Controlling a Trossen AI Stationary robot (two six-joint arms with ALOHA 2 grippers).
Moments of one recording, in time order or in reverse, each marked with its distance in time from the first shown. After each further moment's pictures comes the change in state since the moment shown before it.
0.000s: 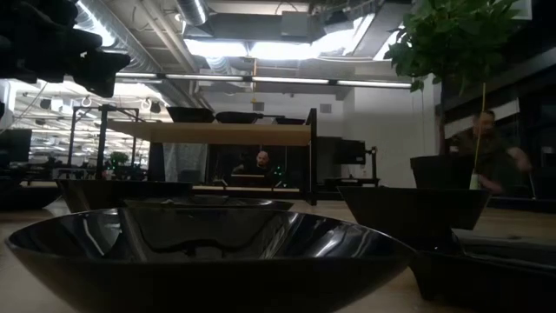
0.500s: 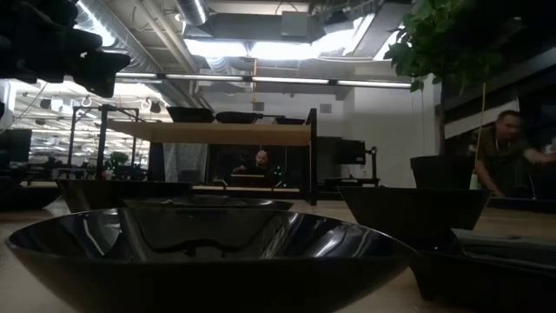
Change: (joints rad) left arm 0.000 0.000 0.000 0.001 0.000 0.000; right arm -0.421 -0.486 -0.292 0.123 -0.270 -0.495
